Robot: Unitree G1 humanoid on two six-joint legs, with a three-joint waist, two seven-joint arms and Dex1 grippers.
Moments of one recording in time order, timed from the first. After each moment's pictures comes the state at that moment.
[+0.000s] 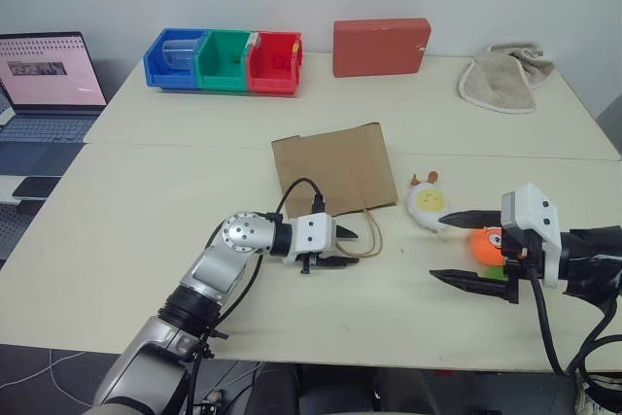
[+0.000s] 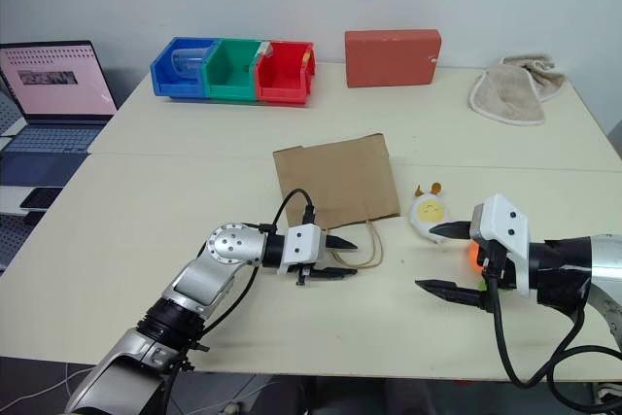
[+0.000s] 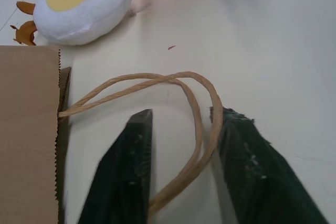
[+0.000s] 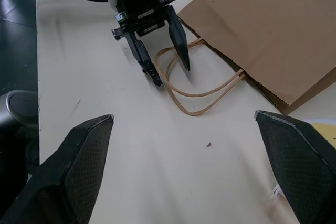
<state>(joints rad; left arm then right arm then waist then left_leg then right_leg) -0.51 0.45 -0.39 0.19 -0.05 -0.12 -1.13 -0.04 -0.99 -0.26 -0.63 0.65 0.71 1.02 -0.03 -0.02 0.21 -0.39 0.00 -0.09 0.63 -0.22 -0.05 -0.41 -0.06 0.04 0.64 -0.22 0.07</state>
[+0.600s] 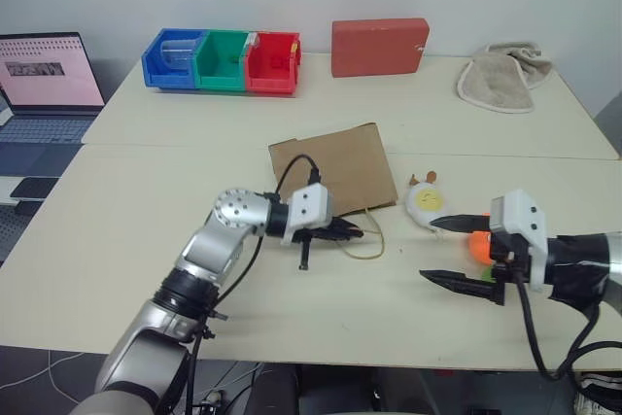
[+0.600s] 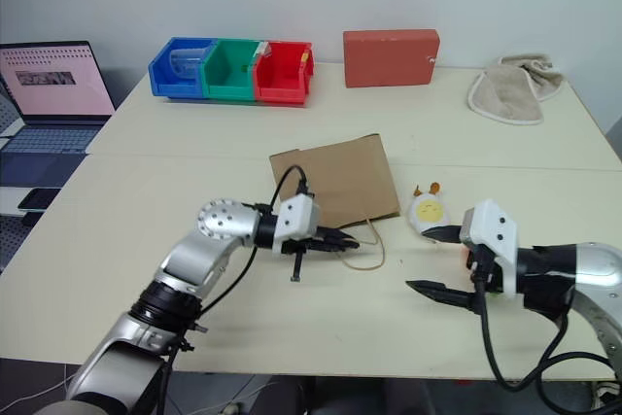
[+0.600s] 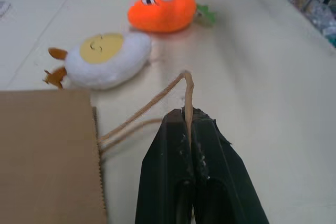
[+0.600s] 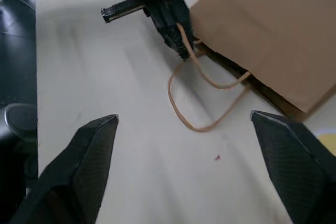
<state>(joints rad) -0.62 0.49 -0.29 0.06 -0.25 0.15 -1.26 -0.06 -0.90 -0.16 -0.66 0.64 0.69 0.93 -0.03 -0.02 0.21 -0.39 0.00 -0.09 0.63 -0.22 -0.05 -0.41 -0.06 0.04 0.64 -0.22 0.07</state>
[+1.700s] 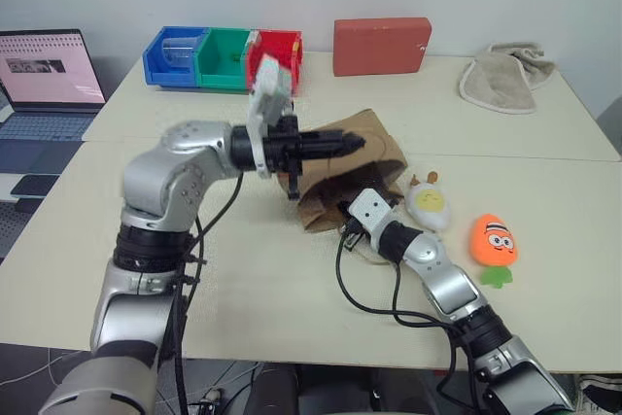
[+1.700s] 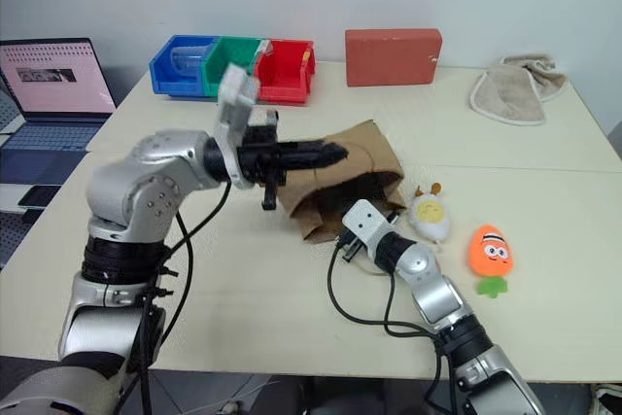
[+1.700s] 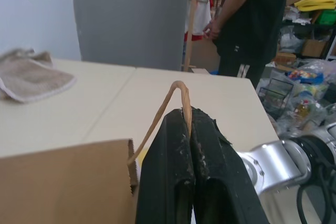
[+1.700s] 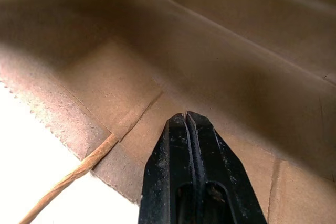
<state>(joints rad) -0.88 0.51 0.00 -0.06 -0.65 0.70 -1.11 -0.40 -0.23 0.36 0.12 -0.13 0.18 0.39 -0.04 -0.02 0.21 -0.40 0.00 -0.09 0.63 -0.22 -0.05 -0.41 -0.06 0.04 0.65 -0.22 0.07</state>
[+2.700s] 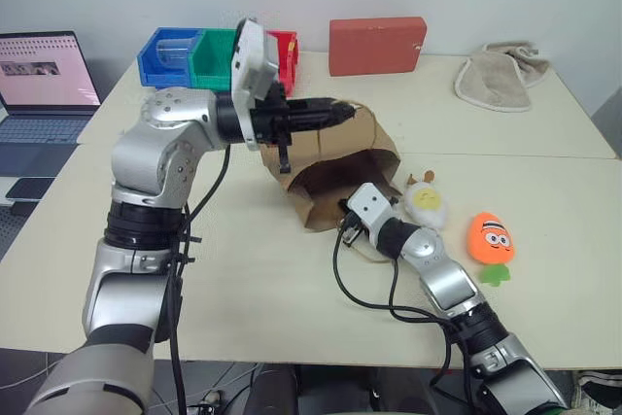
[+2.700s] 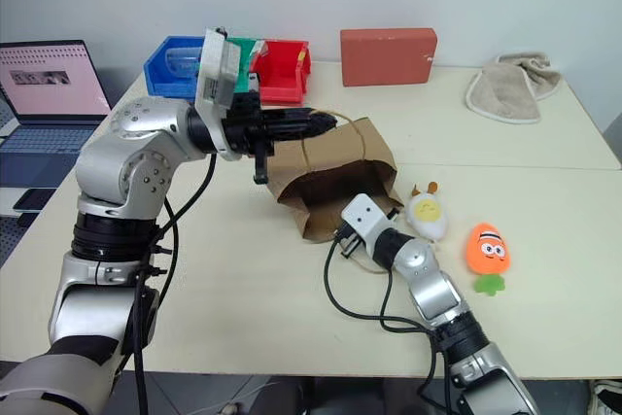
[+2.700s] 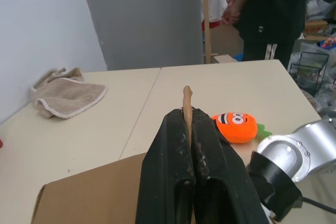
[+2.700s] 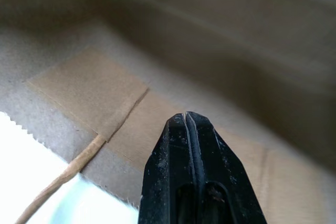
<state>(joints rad) -0.90 0.54 -0.05 0.02 -0.53 0.50 -1.18 -0.41 -0.22 0.33 0.01 -0.13 0.30 0.42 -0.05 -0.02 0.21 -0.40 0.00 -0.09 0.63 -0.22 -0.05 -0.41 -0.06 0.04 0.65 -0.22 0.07</state>
